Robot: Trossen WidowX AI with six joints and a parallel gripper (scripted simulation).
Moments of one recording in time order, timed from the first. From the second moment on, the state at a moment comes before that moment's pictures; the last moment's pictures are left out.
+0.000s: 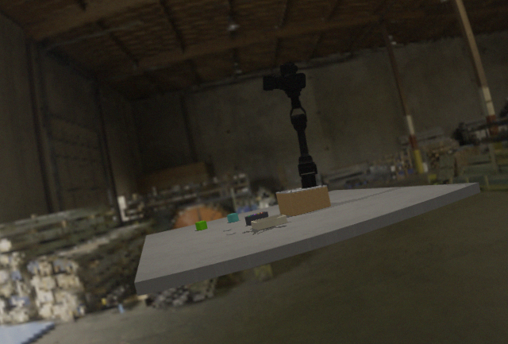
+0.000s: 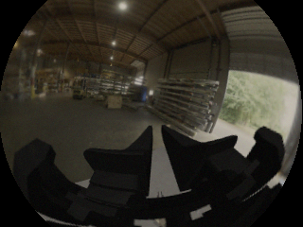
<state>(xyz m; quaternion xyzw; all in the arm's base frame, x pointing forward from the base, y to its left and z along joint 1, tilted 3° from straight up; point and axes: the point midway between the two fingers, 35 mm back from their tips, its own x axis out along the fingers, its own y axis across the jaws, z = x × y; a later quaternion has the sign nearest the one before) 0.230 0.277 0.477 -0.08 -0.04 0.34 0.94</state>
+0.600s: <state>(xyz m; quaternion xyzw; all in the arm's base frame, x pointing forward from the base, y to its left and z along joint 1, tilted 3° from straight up) 0.377 0.189 0.275 -0.44 0.18 0.26 0.84</state>
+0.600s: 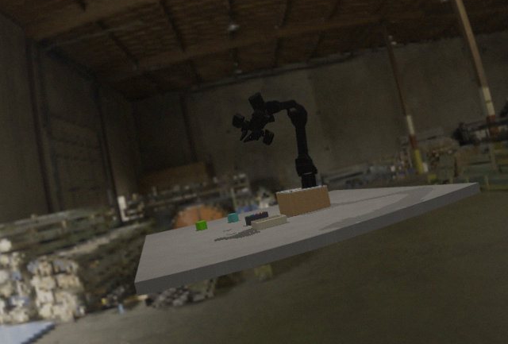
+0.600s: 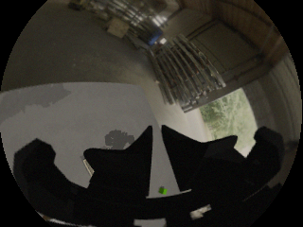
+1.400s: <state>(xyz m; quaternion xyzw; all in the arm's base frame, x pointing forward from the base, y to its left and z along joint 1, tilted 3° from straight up) 0.299 -0.059 -0.002 -0.51 0.49 0.51 0.49</state>
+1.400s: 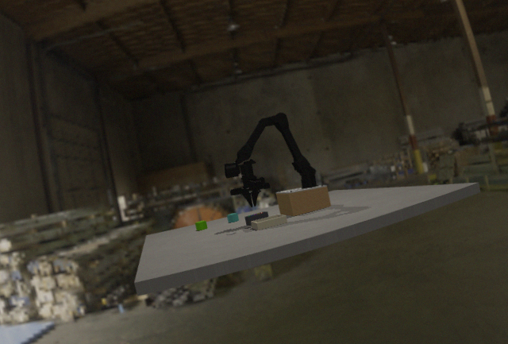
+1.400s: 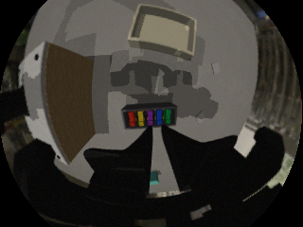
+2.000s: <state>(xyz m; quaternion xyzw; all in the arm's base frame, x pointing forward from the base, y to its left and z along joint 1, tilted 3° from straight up) 0.293 -0.061 -0.015 -0.51 0.49 0.52 0.48</state>
